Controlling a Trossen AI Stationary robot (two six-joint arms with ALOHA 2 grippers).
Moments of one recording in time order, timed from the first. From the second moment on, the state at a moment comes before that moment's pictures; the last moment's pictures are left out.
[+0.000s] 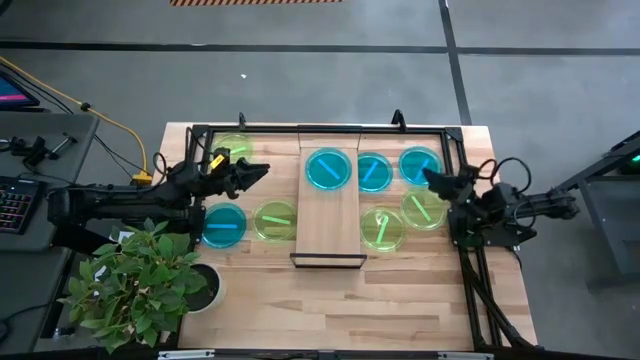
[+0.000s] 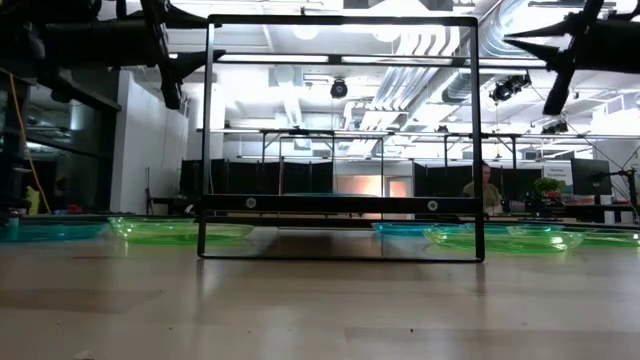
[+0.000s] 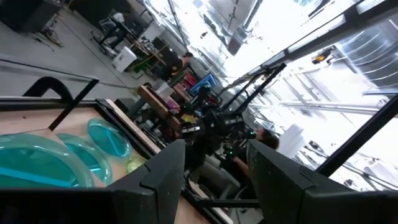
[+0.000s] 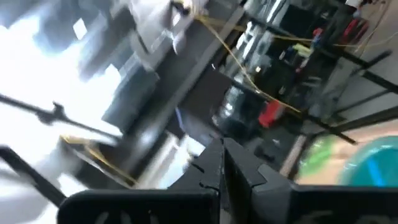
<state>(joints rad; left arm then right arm) 0.28 0.74 0.20 0.76 0.04 -0.80 0.15 0.03 0.01 0.52 0.59 0.85</state>
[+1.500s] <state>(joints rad) 0.28 0.74 0.20 0.72 0.04 -0.84 0.35 1.07 0.36 -0.51 0.25 2.10</state>
